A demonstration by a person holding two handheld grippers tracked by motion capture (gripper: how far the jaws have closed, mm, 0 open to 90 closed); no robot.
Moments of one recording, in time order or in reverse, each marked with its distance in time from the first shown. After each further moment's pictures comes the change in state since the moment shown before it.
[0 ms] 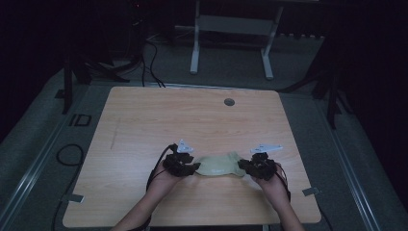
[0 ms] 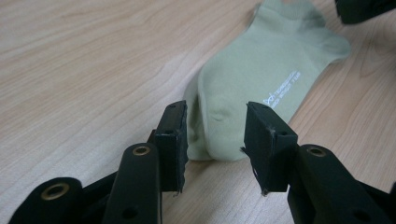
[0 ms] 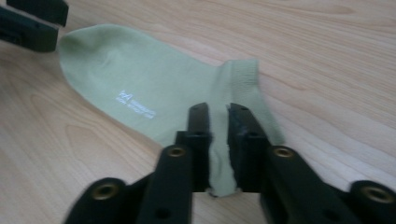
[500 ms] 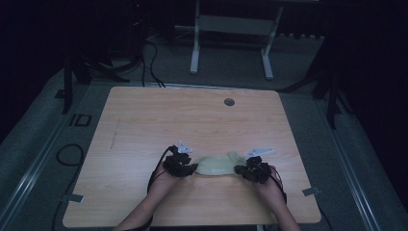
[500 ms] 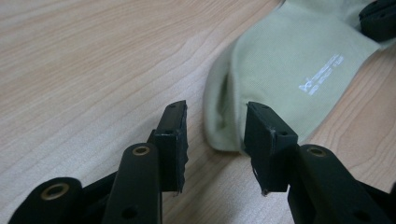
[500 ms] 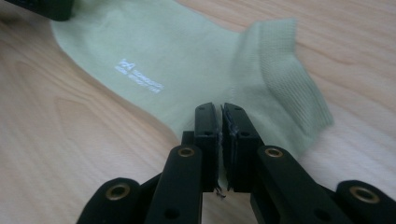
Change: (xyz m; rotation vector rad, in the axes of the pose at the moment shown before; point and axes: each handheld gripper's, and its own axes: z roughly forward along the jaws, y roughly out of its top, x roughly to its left) left arm 0.008 -0.010 0.019 0.047 0.045 -0.040; right arm 0.003 -0.011 0.022 0.076 0.018 -0.035
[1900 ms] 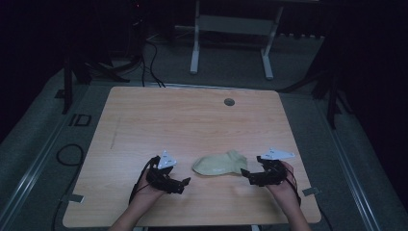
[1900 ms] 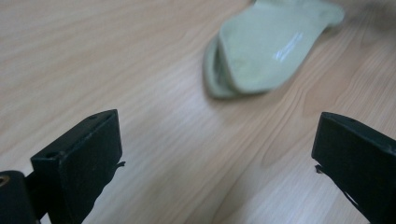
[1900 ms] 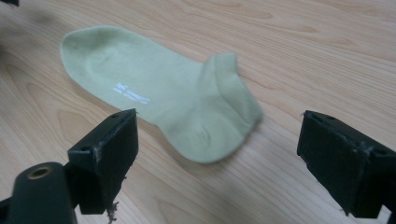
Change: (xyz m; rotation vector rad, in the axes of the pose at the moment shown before) left arm 0.004 -0.047 -0.050 -0.120 -0.001 0.052; right arm -0.013 -0.015 -0.044 -0.185 -0.056 -0.027
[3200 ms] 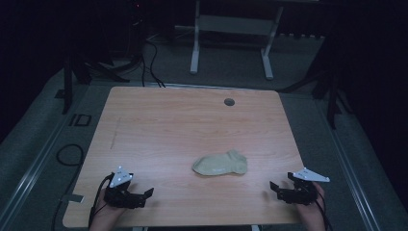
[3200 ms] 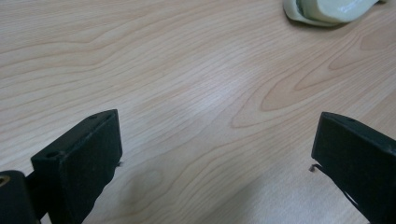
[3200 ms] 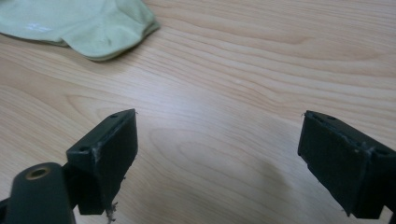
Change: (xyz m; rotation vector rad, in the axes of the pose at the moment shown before) left arm 0.041 -0.080 -0.074 -0.054 0.108 -0.150; right arm -0.038 -0.080 -0.052 -0.022 -0.169 0.132
